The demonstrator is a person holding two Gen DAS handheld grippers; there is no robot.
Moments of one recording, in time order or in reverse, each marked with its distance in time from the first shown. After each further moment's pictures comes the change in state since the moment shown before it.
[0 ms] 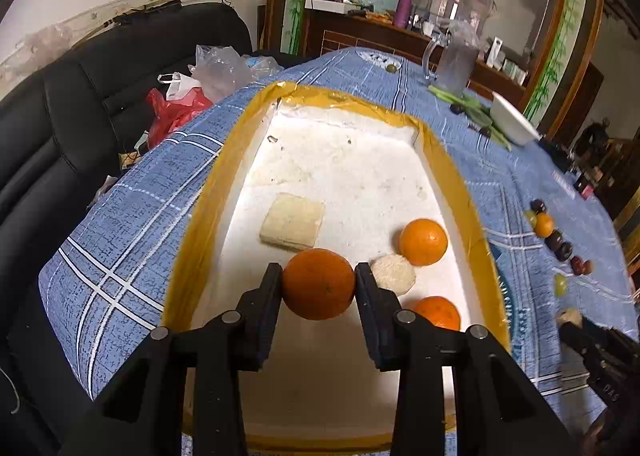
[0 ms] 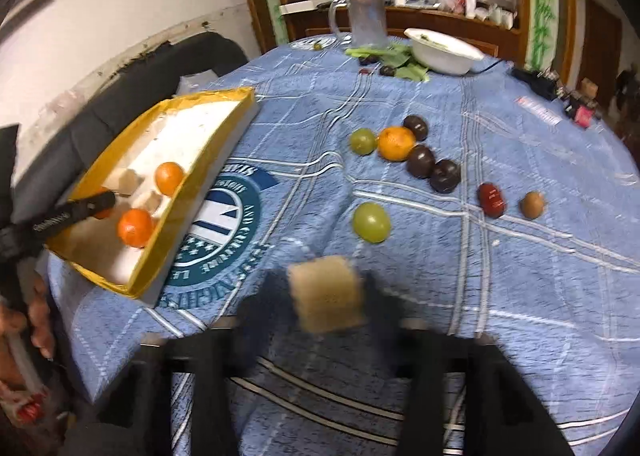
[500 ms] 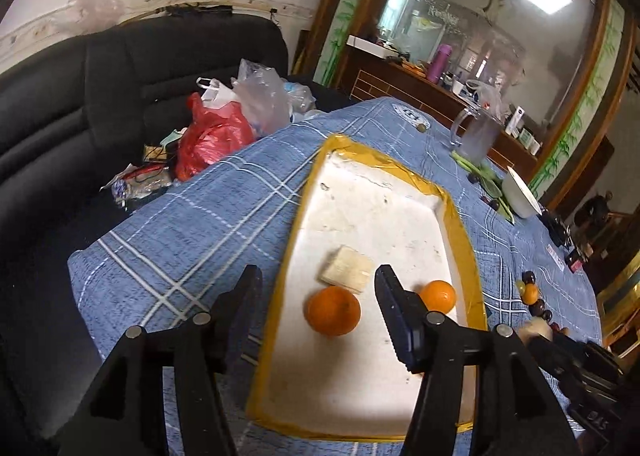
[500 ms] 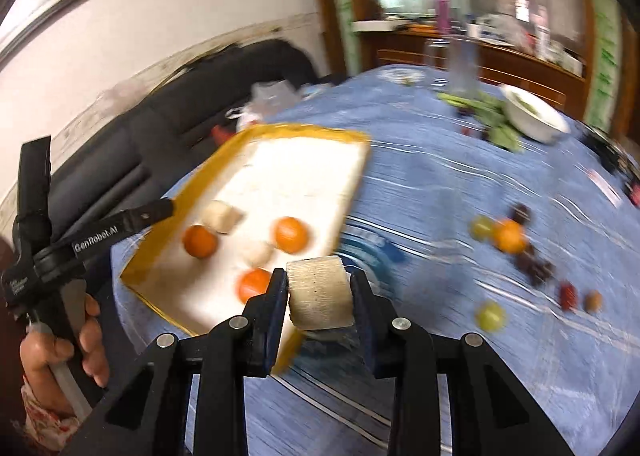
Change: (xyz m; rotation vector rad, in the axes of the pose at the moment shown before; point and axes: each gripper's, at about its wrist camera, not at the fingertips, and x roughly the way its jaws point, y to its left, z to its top) left arm -0.035 0.051 0.010 -0.197 -0.114 -0.009; right arm 0.007 0.112 0.064 -0.199 -0.027 0.174
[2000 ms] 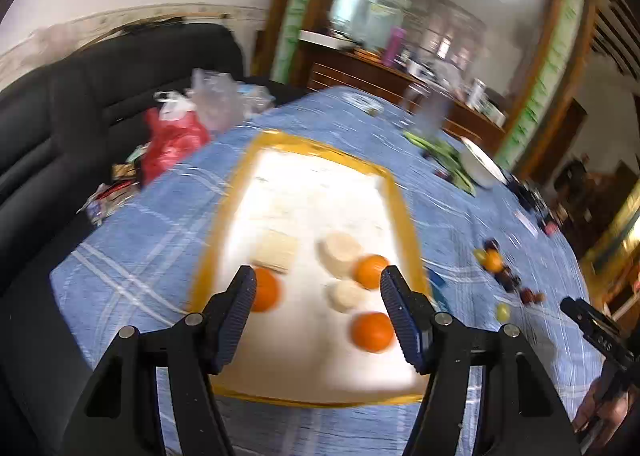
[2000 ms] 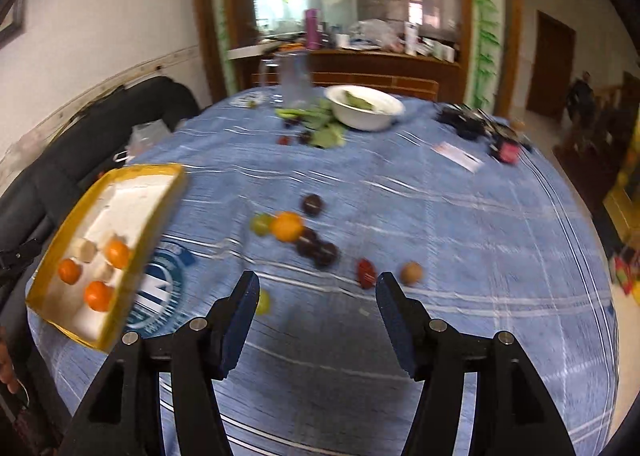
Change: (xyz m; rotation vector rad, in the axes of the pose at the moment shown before) left arm -0.020 -0.062 -0.014 0.153 0.029 -0.093; right arm -0.094 -0.163 -0.061 0.260 -0.091 -0.373
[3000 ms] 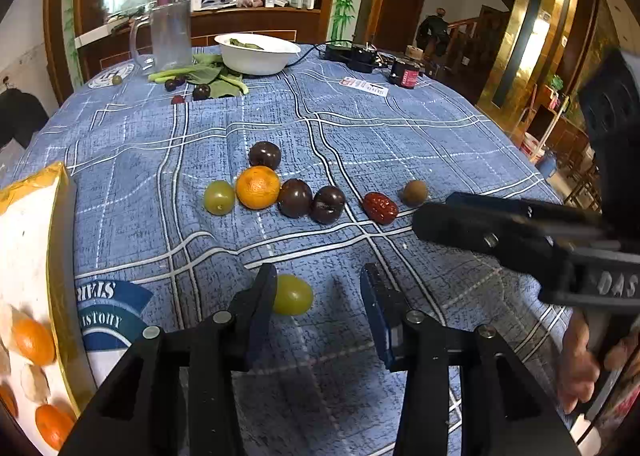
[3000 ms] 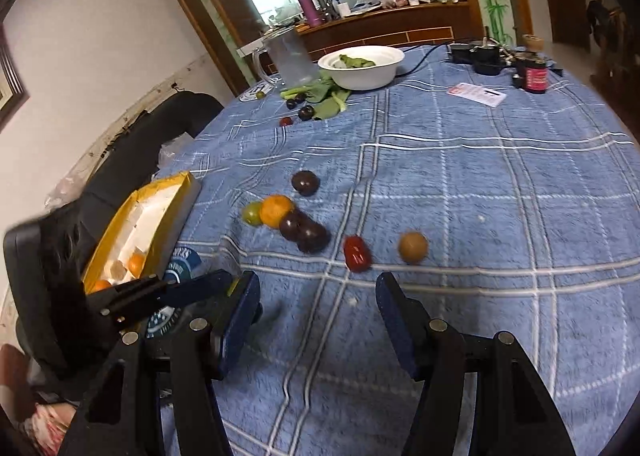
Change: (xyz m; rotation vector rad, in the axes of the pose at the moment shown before) left arm 0.117 -0.228 -0.048 0.531 0.233 -0.383; right arm 0.045 -0.047 -0.001 0.157 0.076 0.264
